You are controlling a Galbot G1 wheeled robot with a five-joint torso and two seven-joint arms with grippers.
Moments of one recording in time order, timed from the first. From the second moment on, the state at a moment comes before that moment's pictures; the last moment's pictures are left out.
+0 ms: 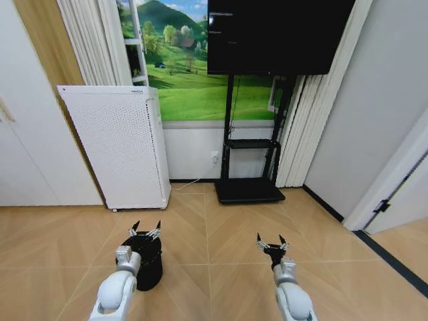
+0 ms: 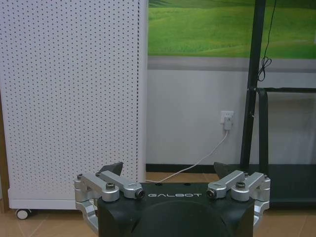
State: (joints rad) left arm 1.29 -1.38 -0.62 -1.88 -0.23 0.18 0.03; right arm -1.34 1.49 0.65 1.77 0.06 -0.07 0.05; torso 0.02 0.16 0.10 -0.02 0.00
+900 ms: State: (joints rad) left arm 1.32 -1.38 -0.65 -1.92 -0.24 0.19 0.02; right arm -1.35 1.49 0.67 1.84 0.05 -0.10 0.04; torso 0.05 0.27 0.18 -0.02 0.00
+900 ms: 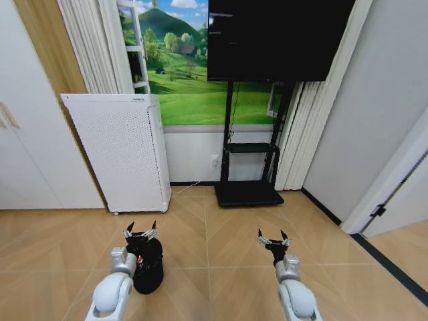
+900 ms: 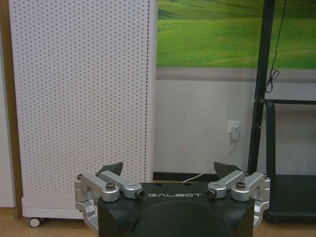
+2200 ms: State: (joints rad) left arm 1.36 -1.37 -0.68 -1.96 -0.30 0.20 0.02; right arm -1.39 1.49 0.71 1.92 0.10 -0.16 0.02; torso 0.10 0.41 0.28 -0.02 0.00
